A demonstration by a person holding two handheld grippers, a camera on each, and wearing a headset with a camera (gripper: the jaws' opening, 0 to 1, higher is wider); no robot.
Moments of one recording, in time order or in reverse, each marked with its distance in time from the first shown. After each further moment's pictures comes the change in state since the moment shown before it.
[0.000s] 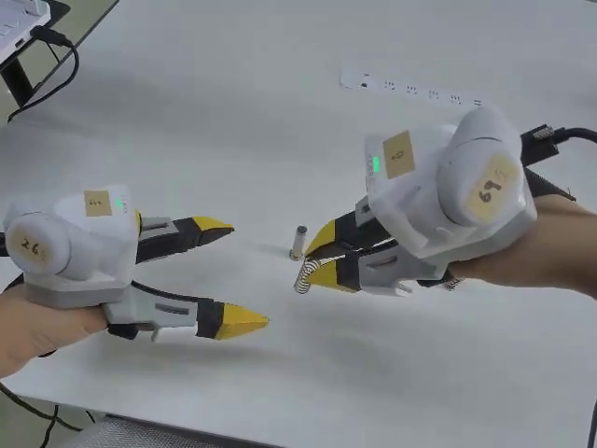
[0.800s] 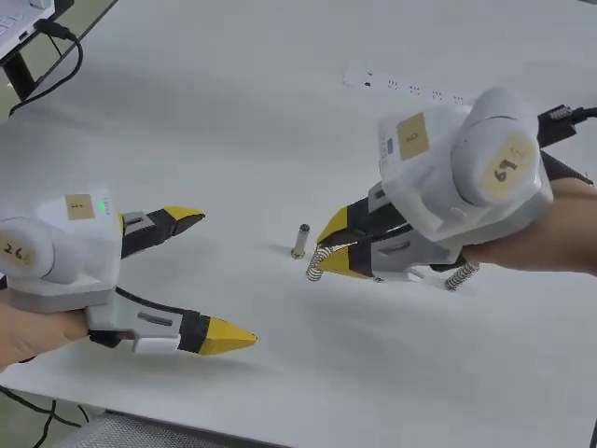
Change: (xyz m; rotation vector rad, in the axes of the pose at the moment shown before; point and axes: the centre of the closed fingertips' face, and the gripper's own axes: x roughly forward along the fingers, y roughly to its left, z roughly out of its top) left arm -0.011 0.010 -0.011 -0.025 -0.002 0.054; right arm -0.007 -0.011 -0.002 -0.013 0.035 -0.011
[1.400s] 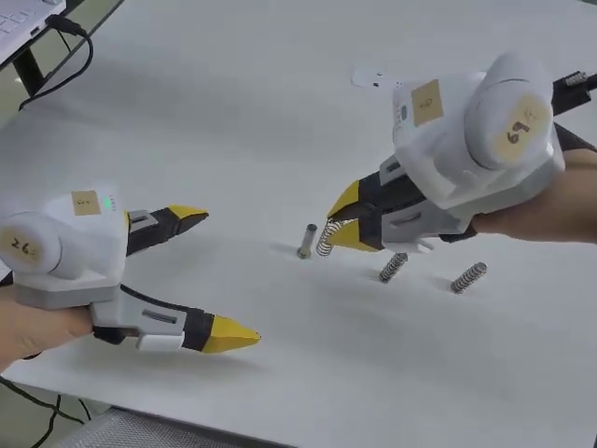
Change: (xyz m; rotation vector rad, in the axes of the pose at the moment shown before) left arm -0.001 0.002 -0.002 -0.008 0.007 0.006; right arm -0.004 -0.029 0.000 0.002 0.008 -0.035
